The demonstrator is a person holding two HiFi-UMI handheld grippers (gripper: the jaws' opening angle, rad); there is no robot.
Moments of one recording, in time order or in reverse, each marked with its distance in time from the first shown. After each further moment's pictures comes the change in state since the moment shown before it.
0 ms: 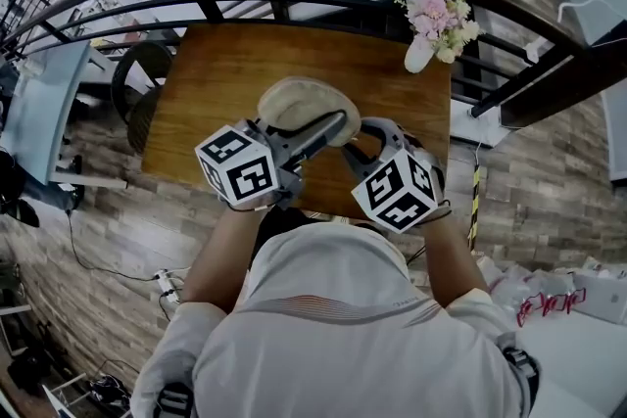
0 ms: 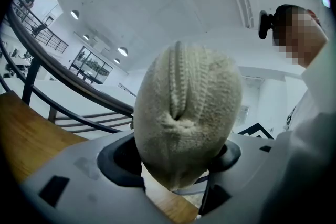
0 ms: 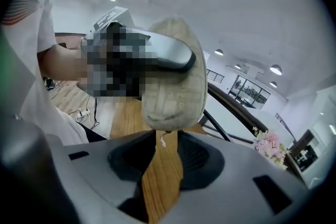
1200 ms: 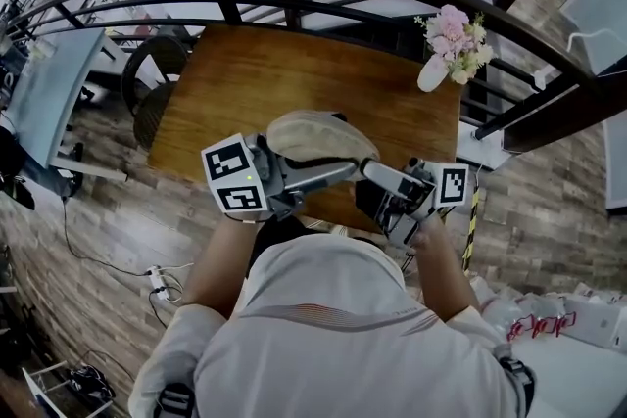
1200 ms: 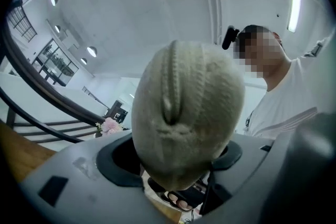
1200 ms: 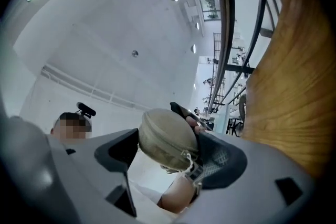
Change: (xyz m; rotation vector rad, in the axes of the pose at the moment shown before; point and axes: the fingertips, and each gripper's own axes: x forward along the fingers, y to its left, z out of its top) left arm -0.035 -0.055 0.011 0.061 -0.093 -0.376; right arm -0.063 0.014 0.071 1.347 -0.810 1.117
